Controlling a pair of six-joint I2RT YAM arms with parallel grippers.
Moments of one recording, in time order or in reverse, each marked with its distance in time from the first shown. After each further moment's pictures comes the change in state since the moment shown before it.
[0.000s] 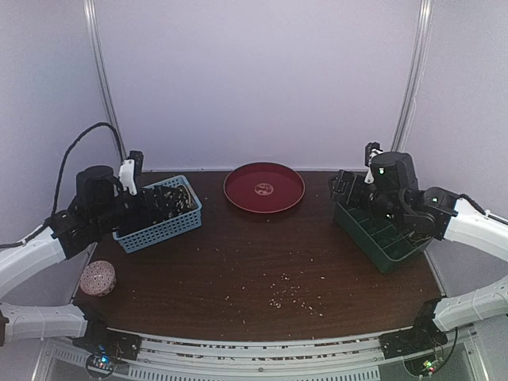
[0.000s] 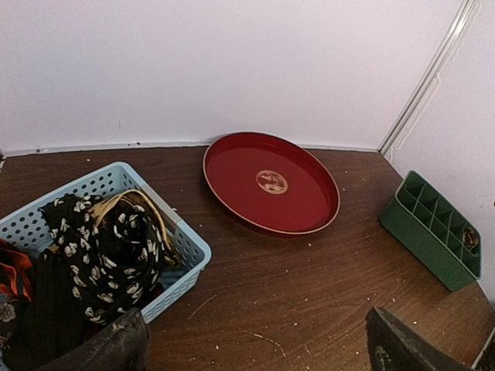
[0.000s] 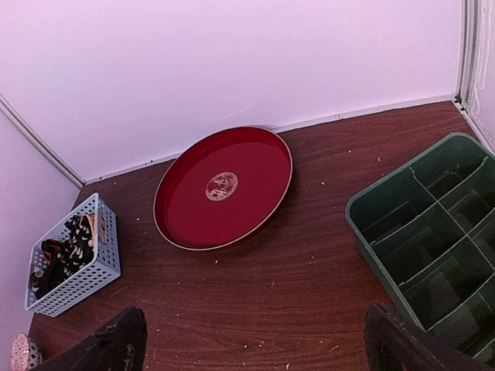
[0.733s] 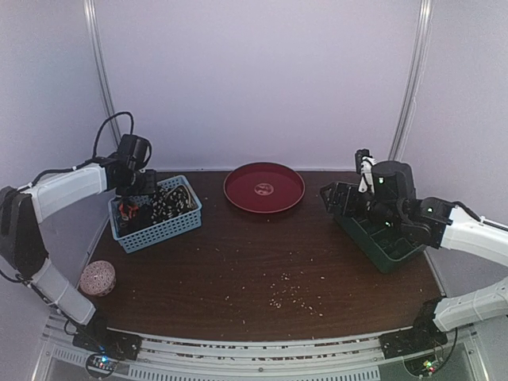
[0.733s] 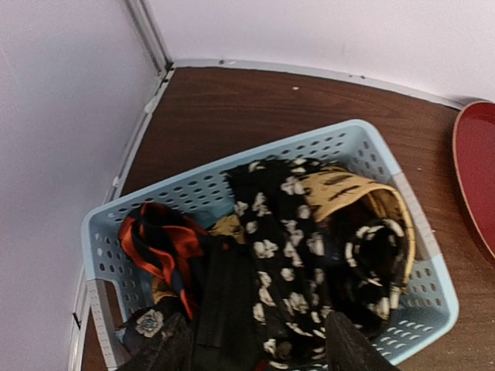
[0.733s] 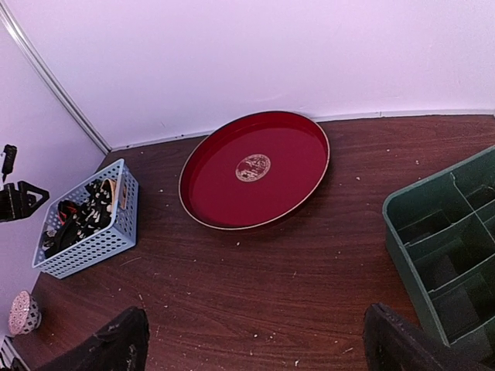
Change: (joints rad) left arm 0.230 0.621 0.484 -0.366 -0.352 0.025; right arm 0.000 -0.014 -0.095 0.124 -0.121 -0.111
